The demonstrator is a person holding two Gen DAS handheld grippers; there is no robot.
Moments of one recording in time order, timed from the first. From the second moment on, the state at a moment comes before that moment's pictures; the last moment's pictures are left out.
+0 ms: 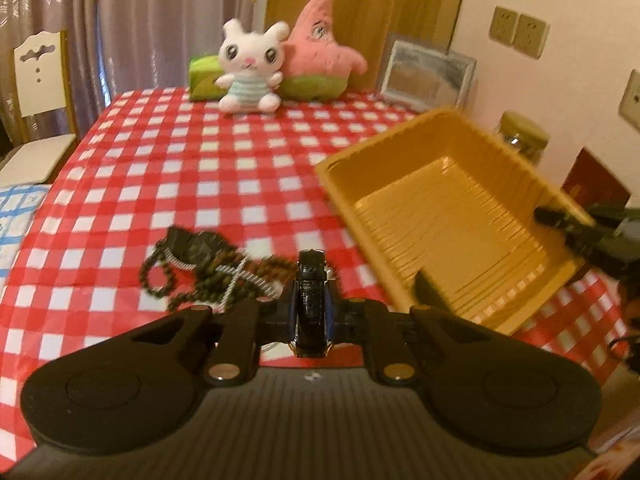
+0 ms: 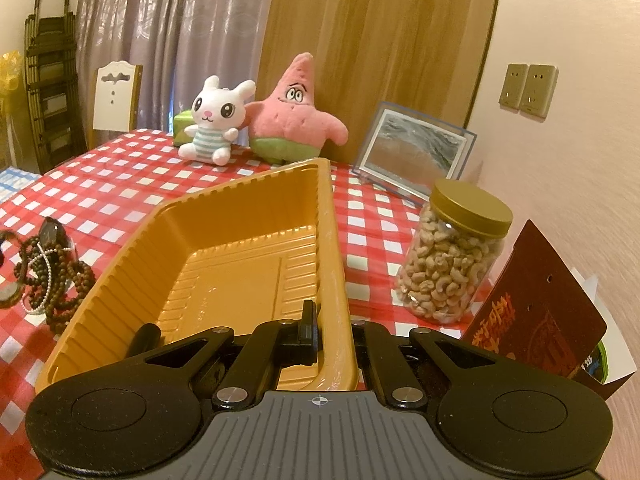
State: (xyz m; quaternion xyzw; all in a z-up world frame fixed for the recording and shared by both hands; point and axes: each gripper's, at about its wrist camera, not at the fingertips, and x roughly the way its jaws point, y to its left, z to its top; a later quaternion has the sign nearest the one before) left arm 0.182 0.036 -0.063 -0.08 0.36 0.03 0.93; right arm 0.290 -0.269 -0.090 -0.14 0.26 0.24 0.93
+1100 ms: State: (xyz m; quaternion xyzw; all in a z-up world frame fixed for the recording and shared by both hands) left arm 0.248 -0.029 -0.068 -0.15 0.36 -0.05 0.92; right arm 0.280 -0.262 -0.089 -0.15 0.27 0.21 0.93
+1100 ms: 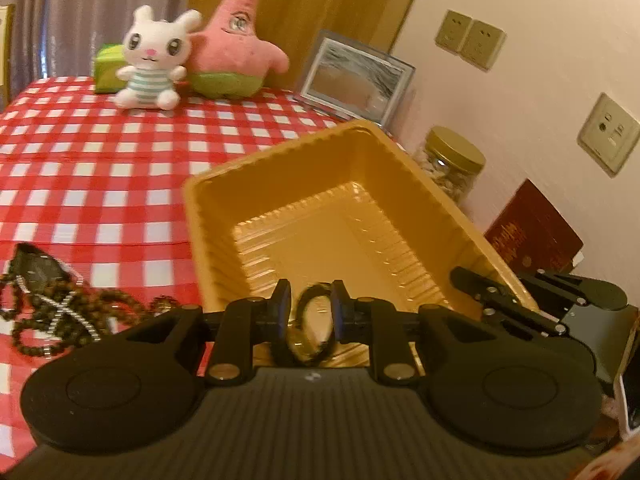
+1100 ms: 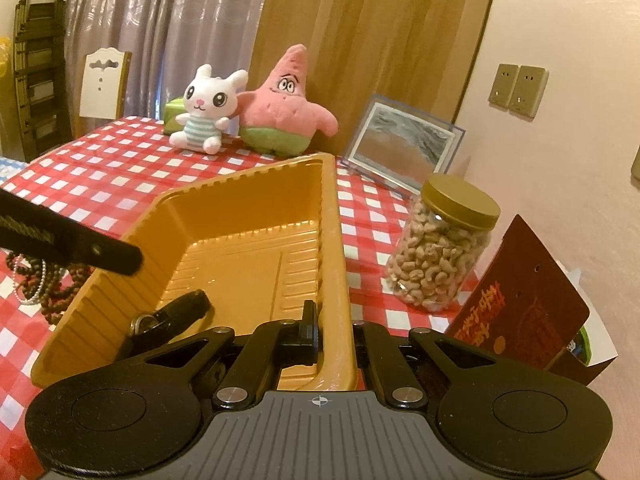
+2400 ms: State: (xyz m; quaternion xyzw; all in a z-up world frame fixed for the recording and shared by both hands) left arm 0.227 0.022 -0.119 -0.06 0.42 -0.06 0.91; right arm 0.290 -0.258 -0.090 -0.15 0.29 0.16 0.93
